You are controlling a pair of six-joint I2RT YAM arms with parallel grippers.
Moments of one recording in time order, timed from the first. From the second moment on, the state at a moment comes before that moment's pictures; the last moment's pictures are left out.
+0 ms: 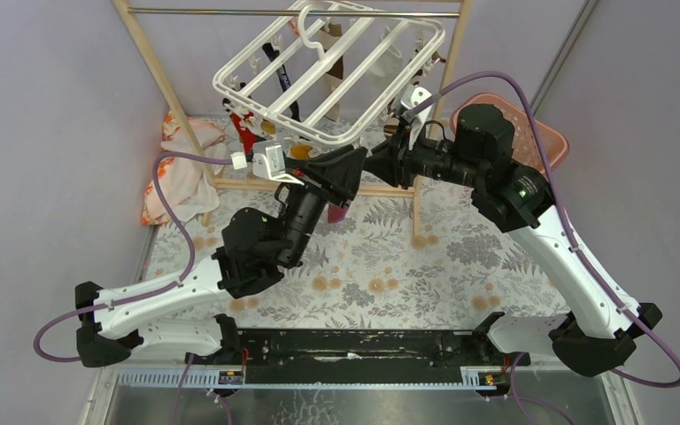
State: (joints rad) left arm -1.20 1.11 1.12 0.49 -0.69 -0.33; right arm 0.69 1.25 1.62 -0.54 -0.47 -0.07
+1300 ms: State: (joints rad) left arm -1.20 1.18 1.20 0.45 -0.65 -0.37; right arm 0.68 1.20 1.62 -0.54 -0.46 -0.07
